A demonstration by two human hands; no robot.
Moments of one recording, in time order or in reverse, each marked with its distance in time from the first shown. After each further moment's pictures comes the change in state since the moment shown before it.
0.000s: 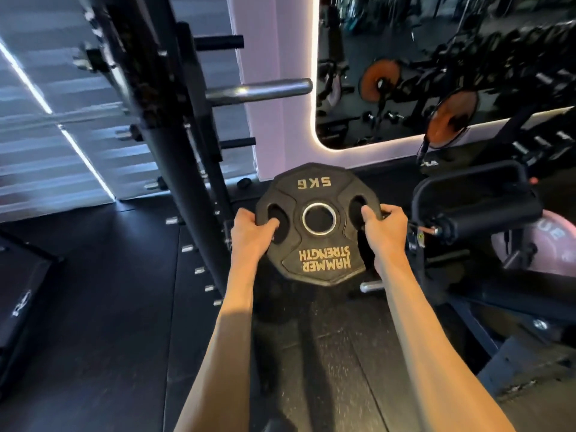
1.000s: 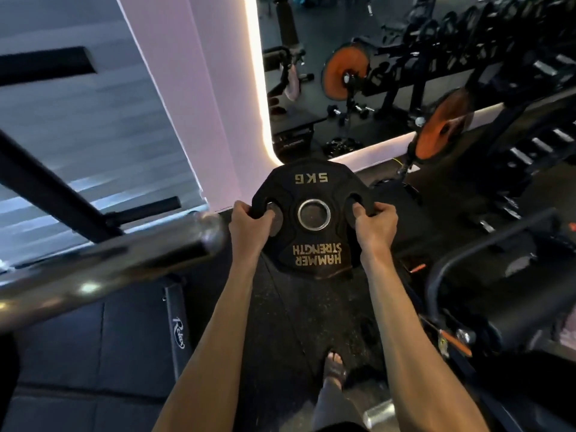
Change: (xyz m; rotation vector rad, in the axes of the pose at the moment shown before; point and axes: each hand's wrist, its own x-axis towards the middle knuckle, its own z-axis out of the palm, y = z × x) left_hand 0.516 0.098 0.329 0.007 -0.083 0.045; right_hand 0.547 -0.031 0.206 -0.015 0.232 0.083
